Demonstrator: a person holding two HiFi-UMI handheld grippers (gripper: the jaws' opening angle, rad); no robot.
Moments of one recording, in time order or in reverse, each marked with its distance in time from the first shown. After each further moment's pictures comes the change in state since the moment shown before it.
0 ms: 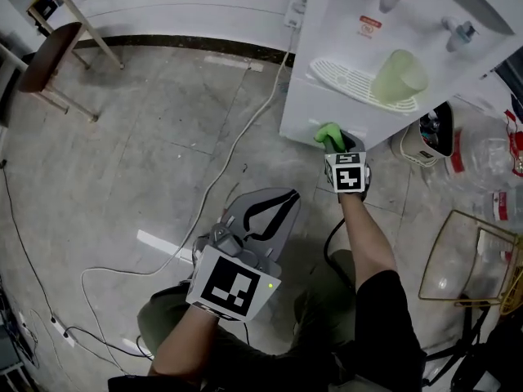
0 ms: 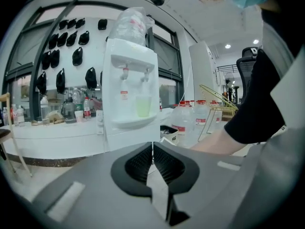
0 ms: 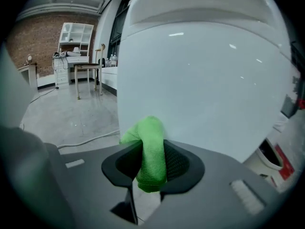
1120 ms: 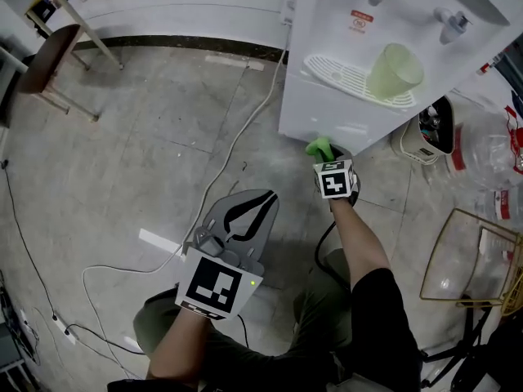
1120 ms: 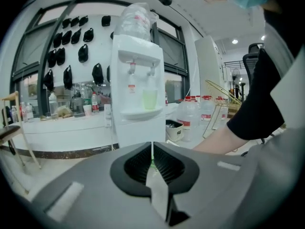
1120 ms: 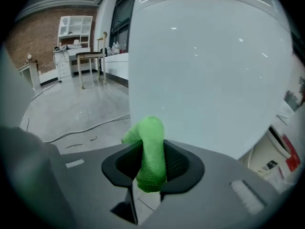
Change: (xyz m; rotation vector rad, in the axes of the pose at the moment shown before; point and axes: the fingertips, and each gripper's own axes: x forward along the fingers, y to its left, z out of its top) left arm -0.008 0.009 -0.025 -0.028 0.083 0.067; right arm 0.020 0.025 -0.061 -0.014 0.120 0.047
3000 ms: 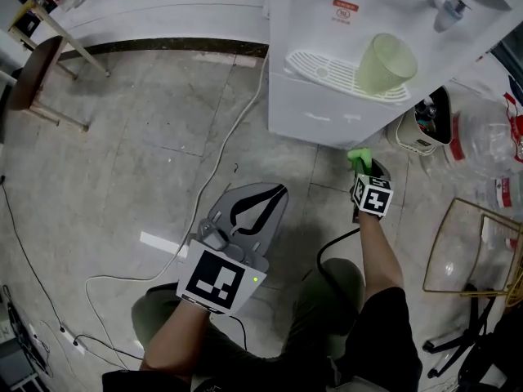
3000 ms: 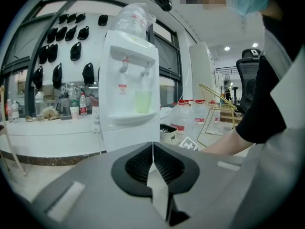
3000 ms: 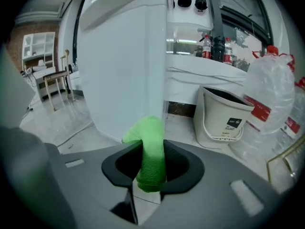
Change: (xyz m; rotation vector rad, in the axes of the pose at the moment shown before) left arm 0.037 -0.009 0.013 0.007 -0.051 -0.111; right arm -0.061 -0.124 -0.081 0.340 -0.036 -0.230
